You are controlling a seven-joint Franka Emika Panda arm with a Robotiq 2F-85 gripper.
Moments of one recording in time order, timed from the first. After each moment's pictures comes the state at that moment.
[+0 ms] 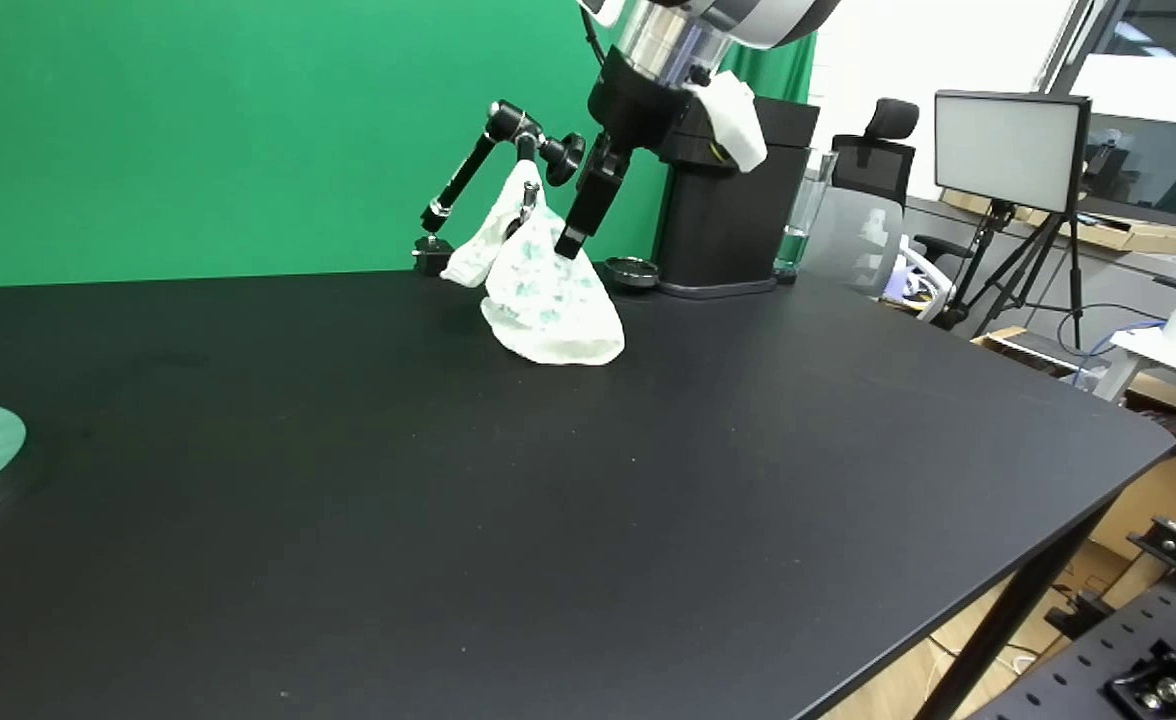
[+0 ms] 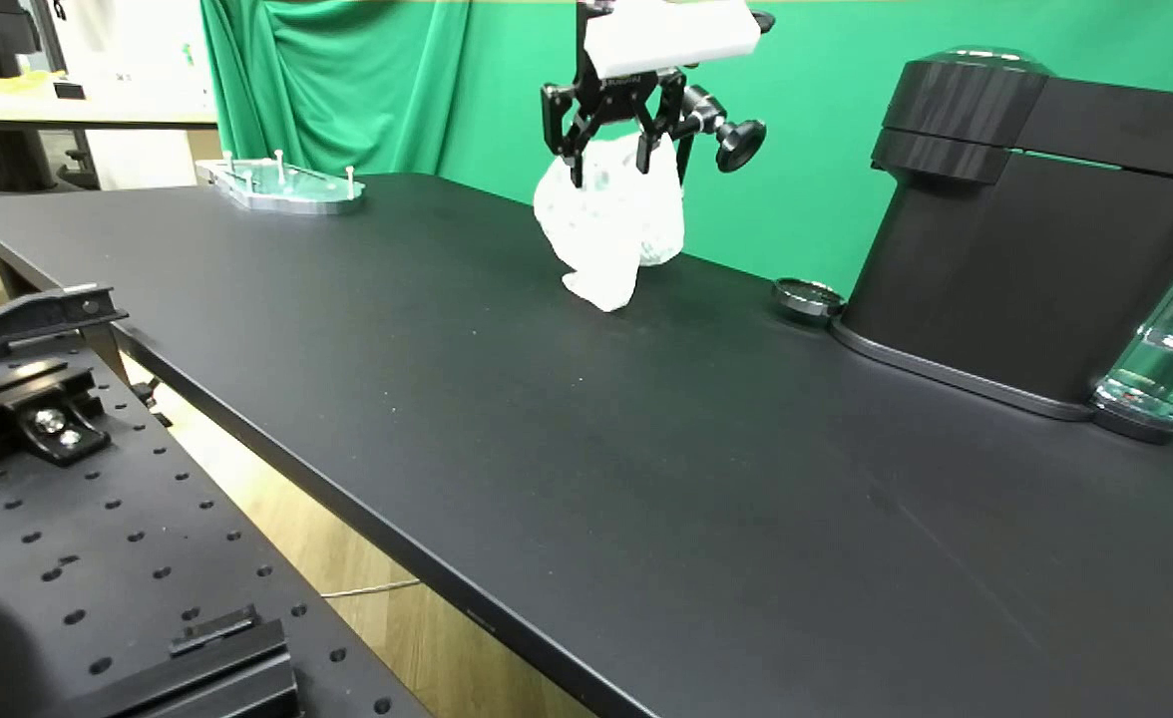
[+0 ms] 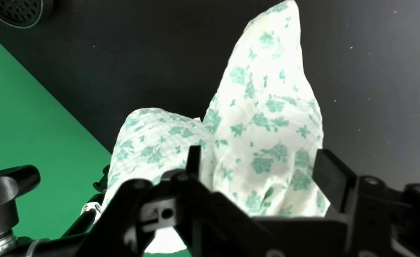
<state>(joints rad) 0.02 0.26 0.13 -2.38 0.51 3.05 -1.41</state>
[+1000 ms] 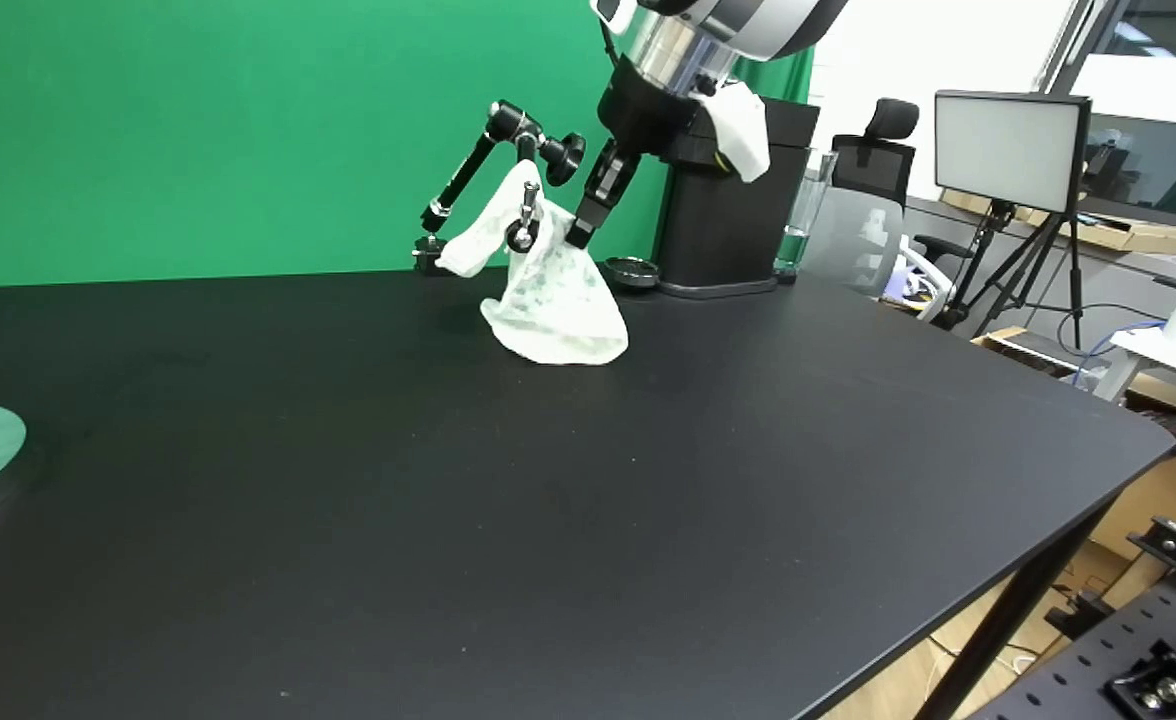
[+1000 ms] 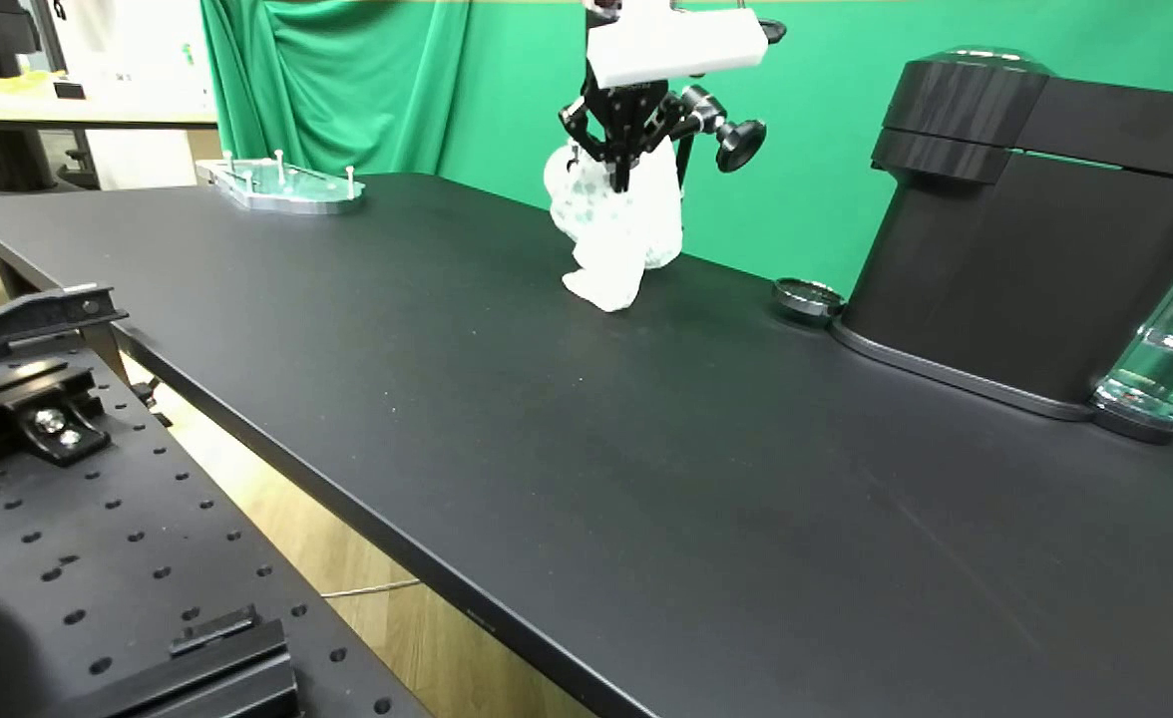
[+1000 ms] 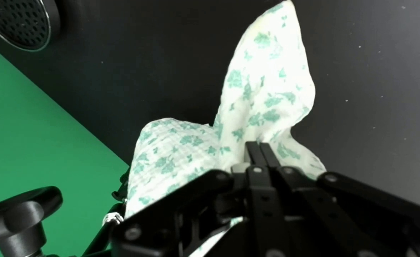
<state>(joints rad) -0.04 0.27 0.18 -2.38 0.56 3.08 -1.41</state>
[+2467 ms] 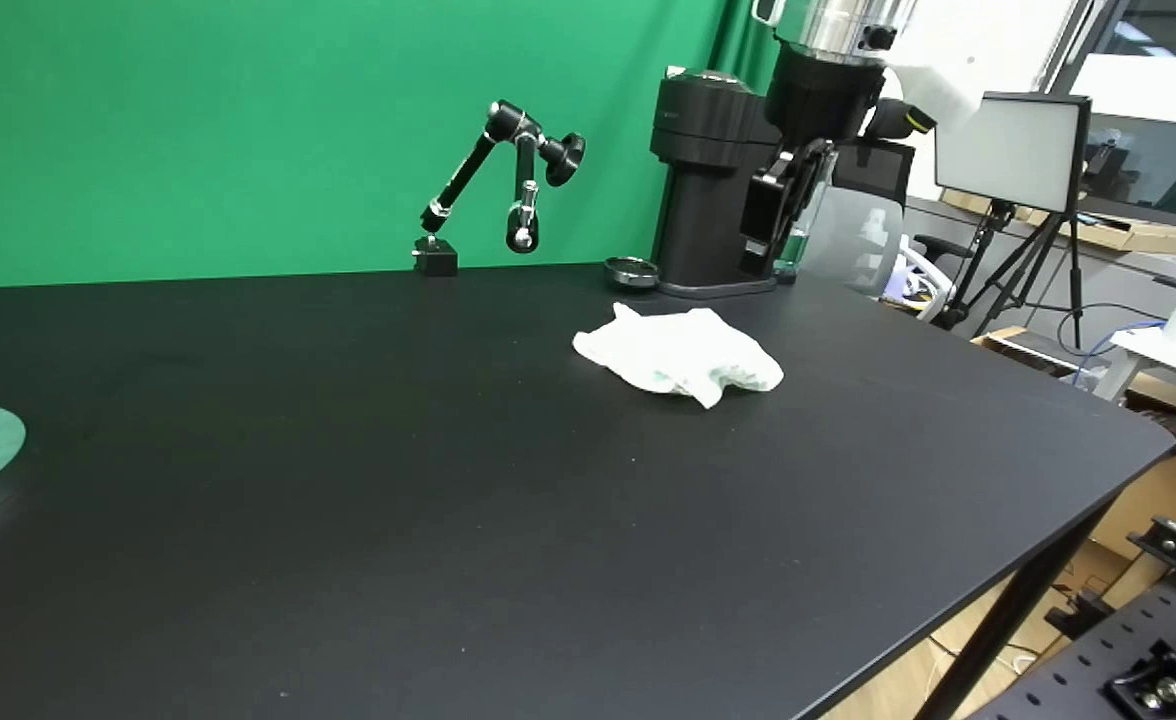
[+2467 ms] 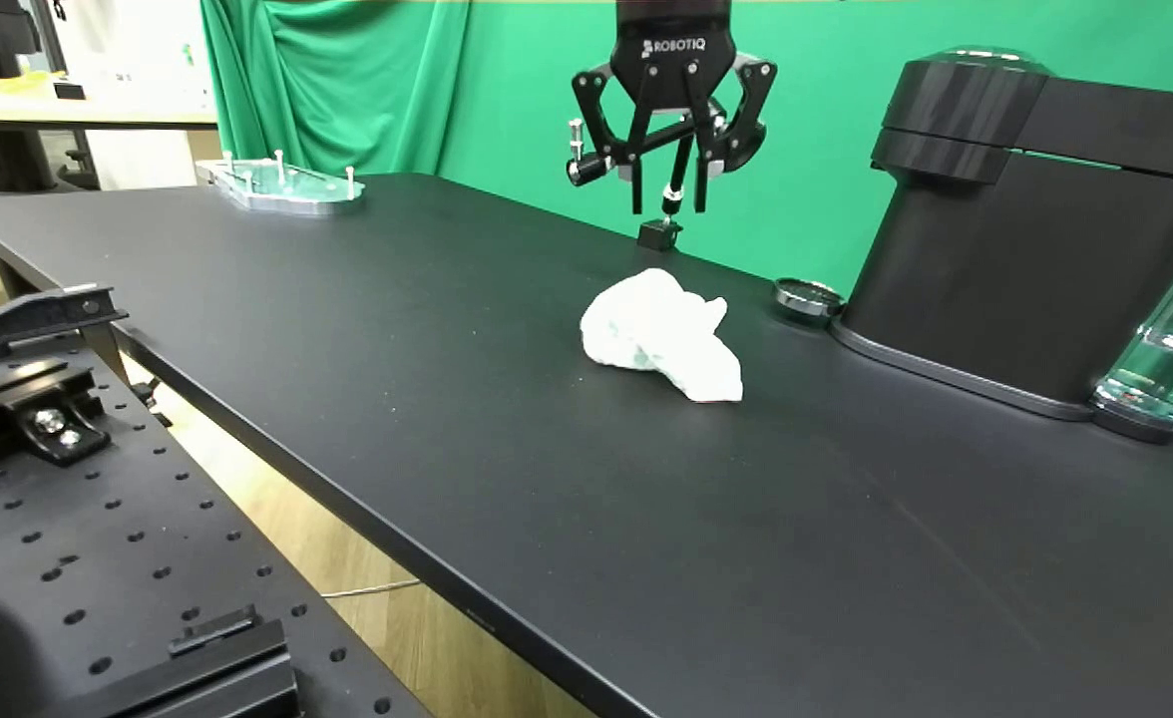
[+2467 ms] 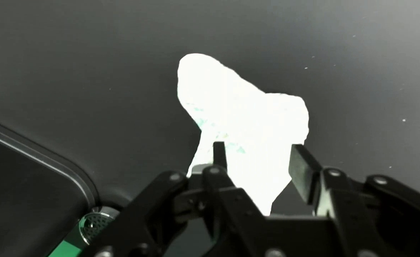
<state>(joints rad) -0.01 -0.05 -0.13 -2.63 -0.30 2.79 -0.42</state>
